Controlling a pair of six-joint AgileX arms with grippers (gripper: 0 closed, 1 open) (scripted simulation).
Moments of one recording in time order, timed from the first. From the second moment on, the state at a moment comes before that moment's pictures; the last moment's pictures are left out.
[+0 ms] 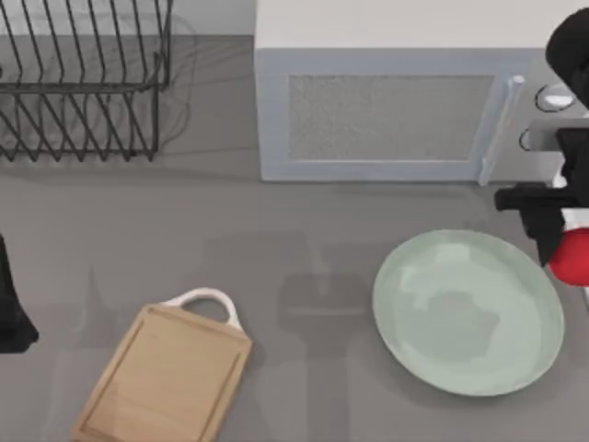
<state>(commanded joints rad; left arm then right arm) 0.00 0.00 0.00 0.00 0.00 0.00 0.24 1.82 1.39 -1.22 0.01 0.26</state>
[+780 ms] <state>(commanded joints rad) 0.00 0.00 0.00 0.00 0.00 0.00 0.48 1.82 1.48 -1.22 0.00 0.49</state>
